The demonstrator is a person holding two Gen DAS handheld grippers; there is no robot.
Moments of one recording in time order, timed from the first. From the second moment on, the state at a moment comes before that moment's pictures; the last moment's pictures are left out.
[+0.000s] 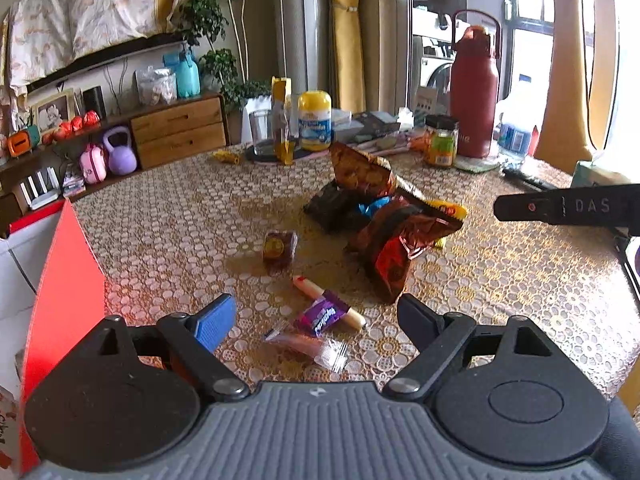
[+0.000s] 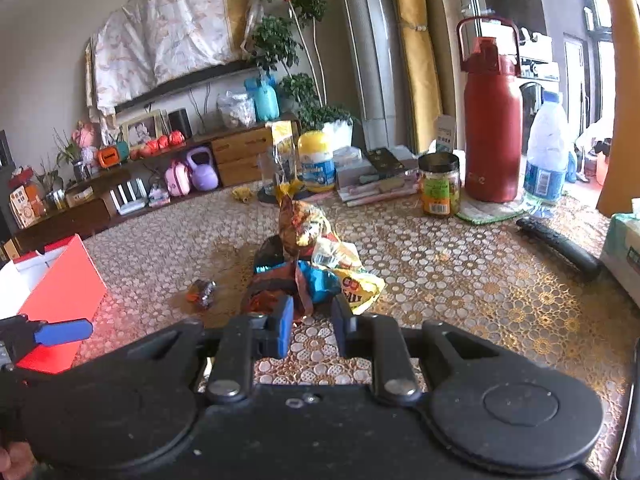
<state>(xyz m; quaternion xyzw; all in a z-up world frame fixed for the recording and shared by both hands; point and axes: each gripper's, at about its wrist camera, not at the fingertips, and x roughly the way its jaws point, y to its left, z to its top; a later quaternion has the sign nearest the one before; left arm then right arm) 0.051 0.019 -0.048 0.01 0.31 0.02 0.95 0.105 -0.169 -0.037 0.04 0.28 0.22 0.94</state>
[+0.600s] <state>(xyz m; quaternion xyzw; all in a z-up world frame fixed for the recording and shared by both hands) 0.075 0.019 -0.074 0.01 0.33 0.02 0.94 0.137 -0.144 -0.051 0.02 0.30 0.24 0.92</state>
